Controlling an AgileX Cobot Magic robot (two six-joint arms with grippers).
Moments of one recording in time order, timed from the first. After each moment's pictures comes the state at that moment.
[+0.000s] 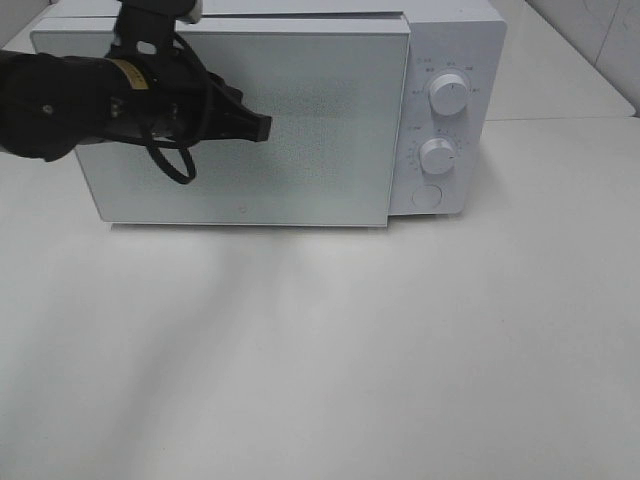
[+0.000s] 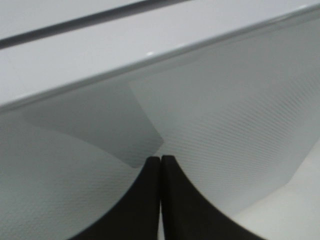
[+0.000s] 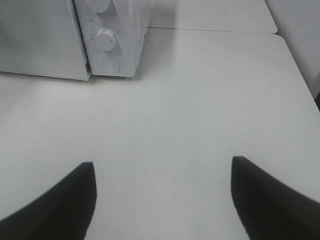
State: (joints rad) left arm -0.55 1.80 -1.02 -0.10 -0.27 0.15; right arm 0.14 0.00 -0.51 0.00 1.00 0.03
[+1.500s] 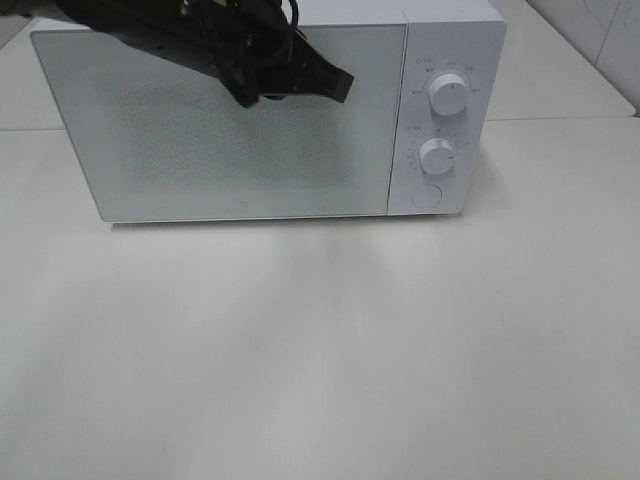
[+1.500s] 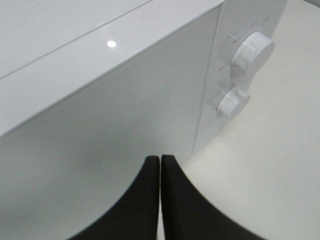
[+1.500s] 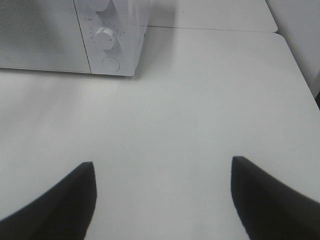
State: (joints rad) left arm -0.68 1.79 -1.34 -0.09 0.24 0.15; right arm 0.14 0.00 -0.50 0.00 1.00 0.03
